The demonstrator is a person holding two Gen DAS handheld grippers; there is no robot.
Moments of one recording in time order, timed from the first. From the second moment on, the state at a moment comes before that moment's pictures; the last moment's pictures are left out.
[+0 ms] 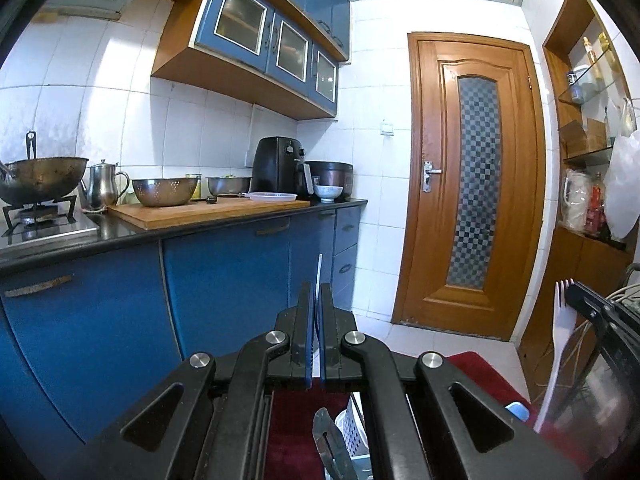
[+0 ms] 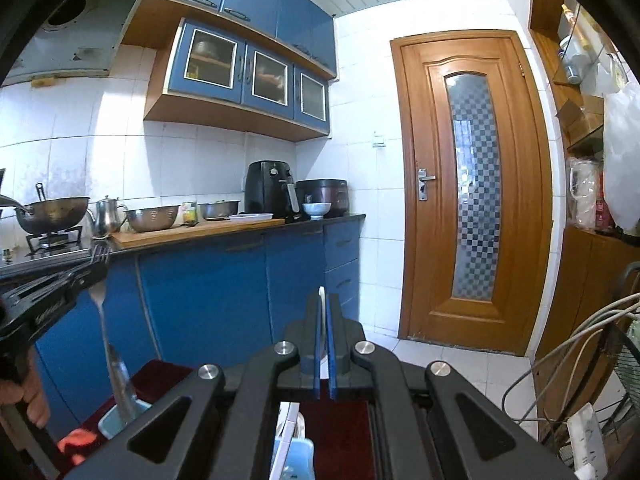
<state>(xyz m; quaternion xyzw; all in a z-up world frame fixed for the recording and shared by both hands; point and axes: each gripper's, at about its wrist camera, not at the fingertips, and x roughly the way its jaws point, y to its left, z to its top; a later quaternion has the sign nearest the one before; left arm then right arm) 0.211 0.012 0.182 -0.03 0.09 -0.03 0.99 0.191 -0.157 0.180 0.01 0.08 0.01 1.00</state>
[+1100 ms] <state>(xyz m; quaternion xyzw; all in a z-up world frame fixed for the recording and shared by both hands) 0.195 -0.018 0.107 -0.03 0.14 -0.08 0.99 0.193 -0.141 0.117 0.04 0.18 0.12 0.98</state>
